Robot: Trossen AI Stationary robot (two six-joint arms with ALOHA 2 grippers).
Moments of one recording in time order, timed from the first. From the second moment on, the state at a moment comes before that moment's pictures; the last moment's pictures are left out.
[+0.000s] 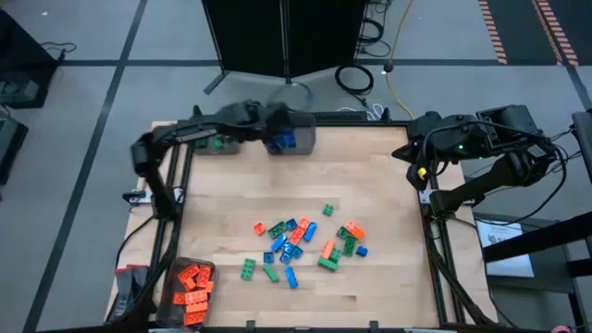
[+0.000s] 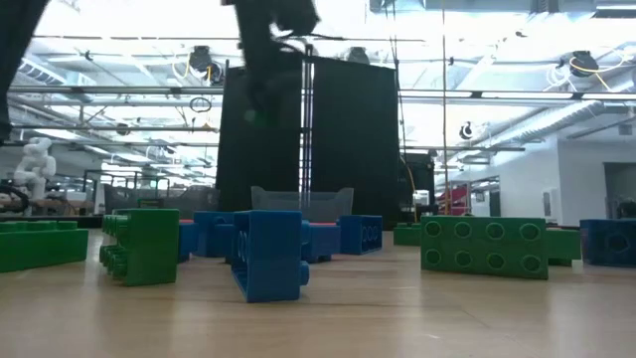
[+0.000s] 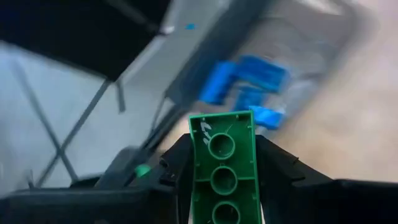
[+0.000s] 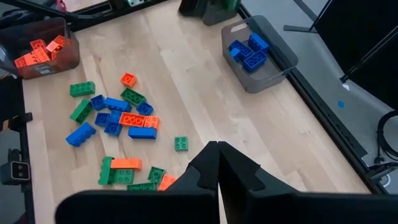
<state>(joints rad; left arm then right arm) 0.38 1.78 1.70 -1.10 -0.52 -0.18 0.11 1.24 1.95 -1.56 0.31 0.46</state>
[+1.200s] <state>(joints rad) 0.86 1.40 0.98 -0.72 -0.46 -0.65 0.11 1.24 1.95 -1.56 0.31 0.46</state>
